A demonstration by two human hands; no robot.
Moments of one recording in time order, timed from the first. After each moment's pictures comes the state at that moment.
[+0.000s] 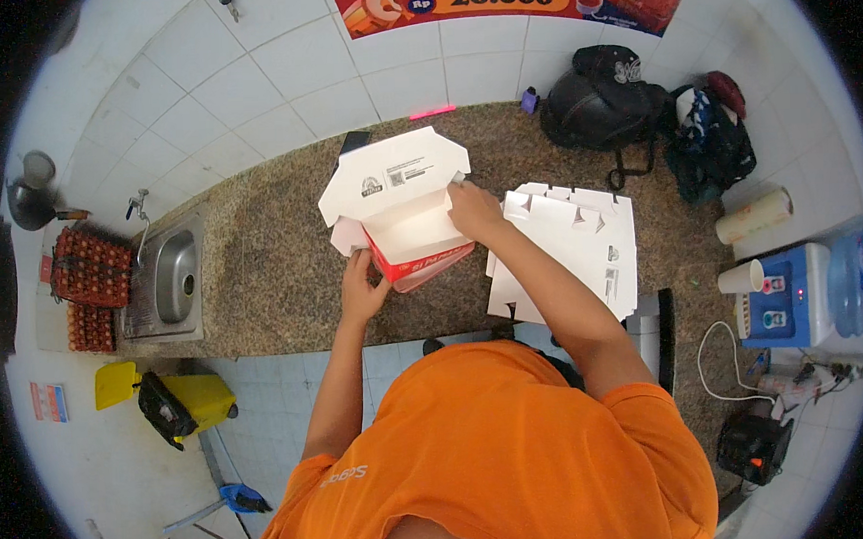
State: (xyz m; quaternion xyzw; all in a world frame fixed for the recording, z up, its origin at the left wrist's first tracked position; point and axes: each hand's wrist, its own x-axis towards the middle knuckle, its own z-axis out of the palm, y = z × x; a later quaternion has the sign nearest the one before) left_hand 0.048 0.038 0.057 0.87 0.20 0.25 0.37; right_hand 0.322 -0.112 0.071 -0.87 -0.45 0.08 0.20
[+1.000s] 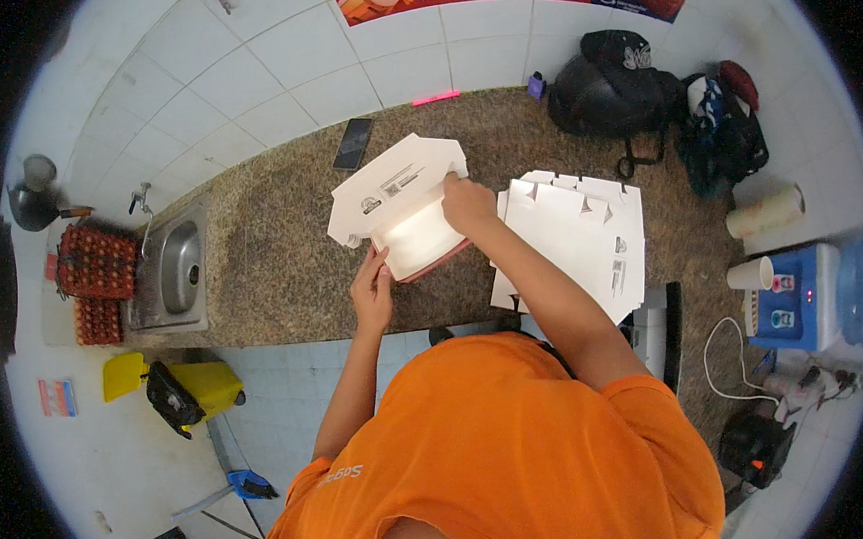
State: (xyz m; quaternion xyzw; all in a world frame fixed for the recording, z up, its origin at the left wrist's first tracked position) left_hand 0.037 -0.003 0.046 0.80 0.26 0.30 0.45; right_hand 0.301 -0.093 0.085 -0.90 -0.38 0.11 0.18
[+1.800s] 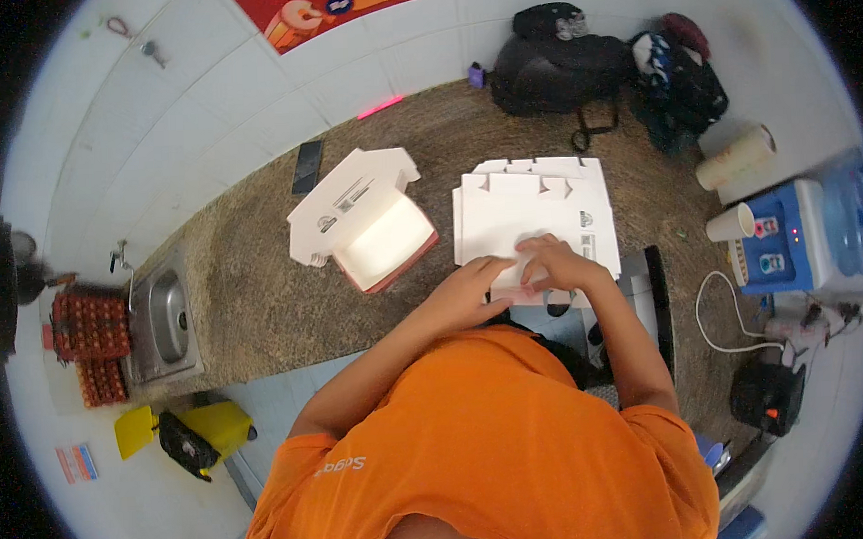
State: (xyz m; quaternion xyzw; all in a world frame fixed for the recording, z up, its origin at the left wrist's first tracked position) left_hand 0.154 -0.146 0.127 0.86 -0.14 0.10 0.48; right_hand 0.318 -0.378 0.076 -0.79 -0.48 0.31 0.21
